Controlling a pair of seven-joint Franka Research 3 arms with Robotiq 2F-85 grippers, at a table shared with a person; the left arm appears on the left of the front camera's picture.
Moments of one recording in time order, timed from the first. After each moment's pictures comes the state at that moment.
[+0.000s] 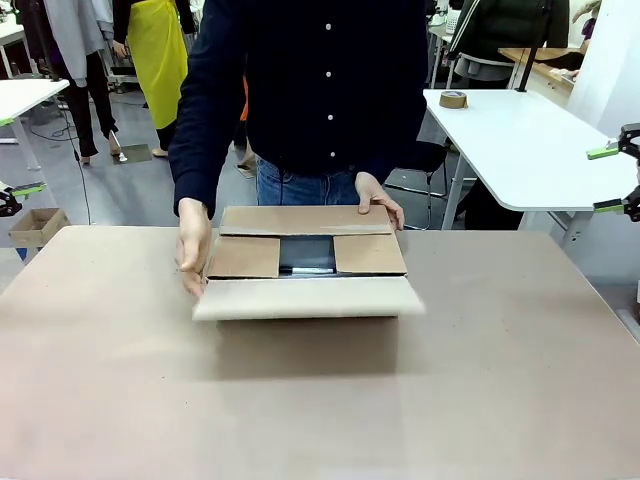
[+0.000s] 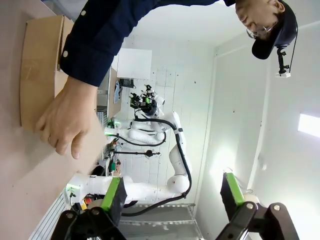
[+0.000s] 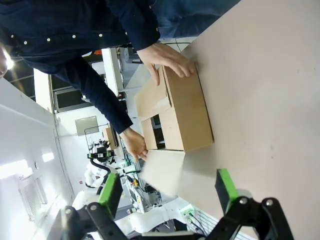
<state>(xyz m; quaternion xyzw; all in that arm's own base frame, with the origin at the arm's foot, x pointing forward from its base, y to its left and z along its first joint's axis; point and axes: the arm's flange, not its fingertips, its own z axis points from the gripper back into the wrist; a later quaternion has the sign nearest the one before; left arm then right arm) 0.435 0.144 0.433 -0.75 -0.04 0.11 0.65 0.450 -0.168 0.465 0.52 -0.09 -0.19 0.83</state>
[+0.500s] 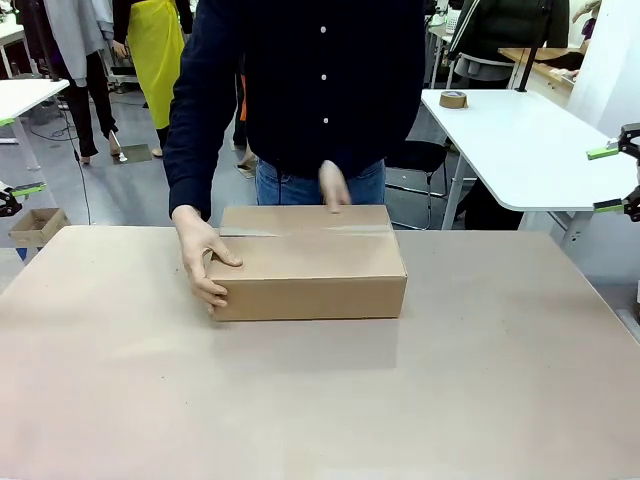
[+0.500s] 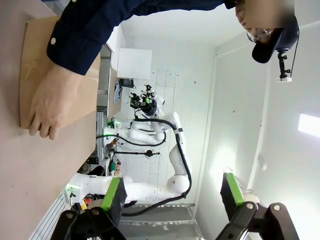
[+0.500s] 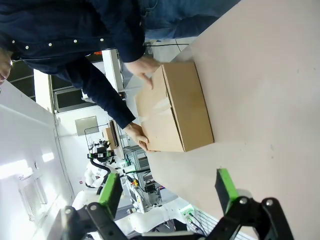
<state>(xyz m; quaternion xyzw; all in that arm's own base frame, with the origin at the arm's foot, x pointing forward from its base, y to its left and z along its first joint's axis) 0.435 0.144 0.433 -0.75 -0.04 0.11 0.65 0.450 -0.168 0.465 0.52 -0.09 -0.19 0.83</state>
